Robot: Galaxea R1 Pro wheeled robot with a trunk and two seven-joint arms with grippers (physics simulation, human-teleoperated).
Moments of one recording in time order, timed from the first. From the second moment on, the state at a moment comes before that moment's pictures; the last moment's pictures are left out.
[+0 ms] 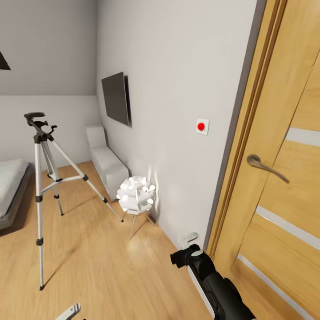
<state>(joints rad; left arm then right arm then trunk) 0.06 -0.06 0.24 -1.19 0.46 0.43 0.33 -0.40 0.09 0.36 -1.14 0.04 0.74 -0.07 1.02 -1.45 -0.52</state>
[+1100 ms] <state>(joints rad) 0.06 -0.06 0.24 -1.19 0.46 0.43 0.33 -0.40 0.09 0.36 -1.15 0.04 0.74 -0.07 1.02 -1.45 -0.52</state>
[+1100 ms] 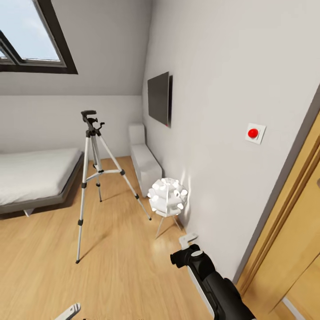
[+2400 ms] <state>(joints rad) 0.06 -0.07 0.24 -1.21 0.48 0.44 0.33 -0.40 0.09 0.36 -1.14 0.04 0.74 -0.07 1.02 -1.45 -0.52</state>
